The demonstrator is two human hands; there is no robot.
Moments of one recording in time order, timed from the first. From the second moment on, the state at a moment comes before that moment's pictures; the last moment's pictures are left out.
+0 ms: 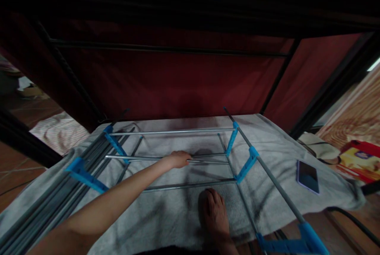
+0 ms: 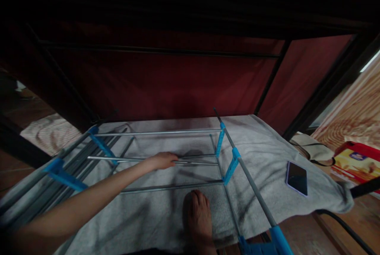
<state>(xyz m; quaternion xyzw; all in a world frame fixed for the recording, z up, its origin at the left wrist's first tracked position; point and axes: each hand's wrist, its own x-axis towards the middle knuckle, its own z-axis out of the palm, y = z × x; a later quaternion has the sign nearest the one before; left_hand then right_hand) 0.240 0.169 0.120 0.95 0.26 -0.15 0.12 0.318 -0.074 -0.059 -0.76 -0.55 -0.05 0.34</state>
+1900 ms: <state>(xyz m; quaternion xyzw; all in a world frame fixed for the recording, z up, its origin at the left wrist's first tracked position) 0.236 0.143 0.061 0.94 0.33 0.10 -0.01 0.326 -0.075 -0.062 -0.76 -0.56 -0.02 0.32</state>
